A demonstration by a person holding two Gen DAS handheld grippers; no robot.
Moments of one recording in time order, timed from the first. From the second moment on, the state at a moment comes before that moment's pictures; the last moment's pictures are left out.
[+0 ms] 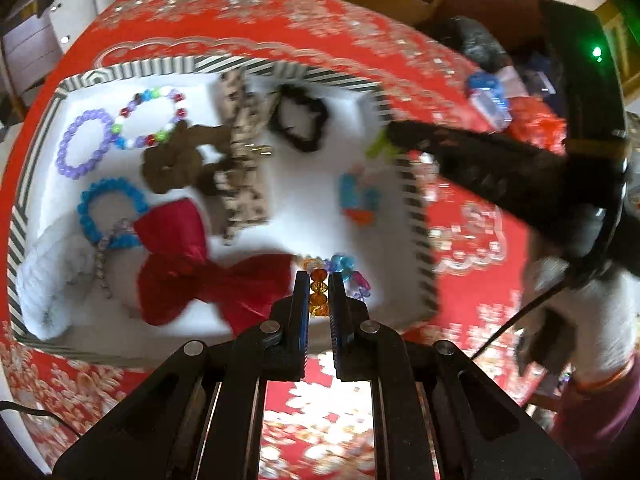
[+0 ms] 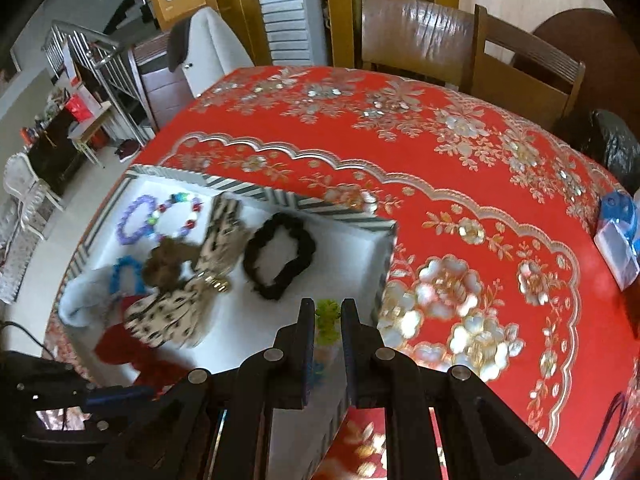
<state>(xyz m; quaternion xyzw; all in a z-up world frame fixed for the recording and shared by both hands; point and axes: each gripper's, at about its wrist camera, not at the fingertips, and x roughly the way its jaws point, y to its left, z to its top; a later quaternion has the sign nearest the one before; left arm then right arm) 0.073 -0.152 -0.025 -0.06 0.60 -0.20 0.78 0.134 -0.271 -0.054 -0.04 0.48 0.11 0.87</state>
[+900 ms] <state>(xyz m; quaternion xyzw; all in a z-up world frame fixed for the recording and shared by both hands) 0.057 -0.143 -0.014 0.01 0.57 -0.15 0.81 0.050 -0.288 -0.033 0.04 0.43 0.06 0.90</state>
